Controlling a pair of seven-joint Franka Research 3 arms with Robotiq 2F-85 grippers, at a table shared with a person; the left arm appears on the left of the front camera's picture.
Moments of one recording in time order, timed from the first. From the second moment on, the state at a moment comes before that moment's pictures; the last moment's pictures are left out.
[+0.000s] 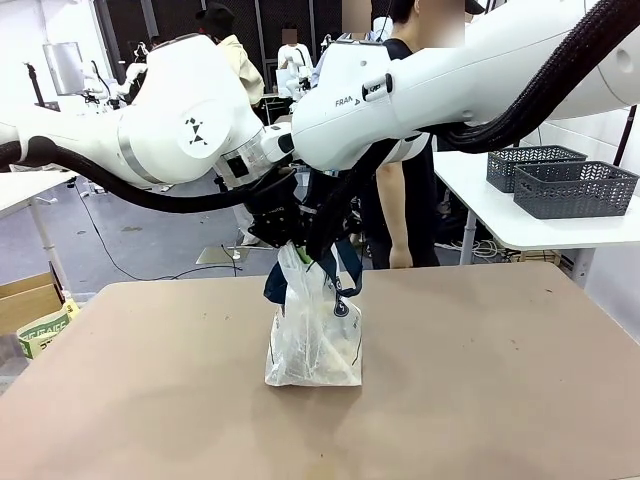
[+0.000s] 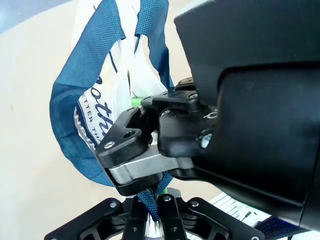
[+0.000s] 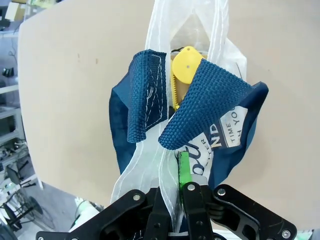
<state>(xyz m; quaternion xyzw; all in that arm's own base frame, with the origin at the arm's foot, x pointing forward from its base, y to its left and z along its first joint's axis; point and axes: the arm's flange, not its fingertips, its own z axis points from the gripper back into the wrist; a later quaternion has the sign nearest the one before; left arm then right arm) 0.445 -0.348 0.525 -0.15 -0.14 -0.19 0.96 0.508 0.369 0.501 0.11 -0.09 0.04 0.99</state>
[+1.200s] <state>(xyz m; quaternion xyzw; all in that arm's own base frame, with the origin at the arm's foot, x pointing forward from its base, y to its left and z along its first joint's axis) 0.446 -0.347 0.524 -0.15 -0.14 -0.19 0.96 0.523 0.307 0.530 0.17 -0.14 -0.01 0.97</state>
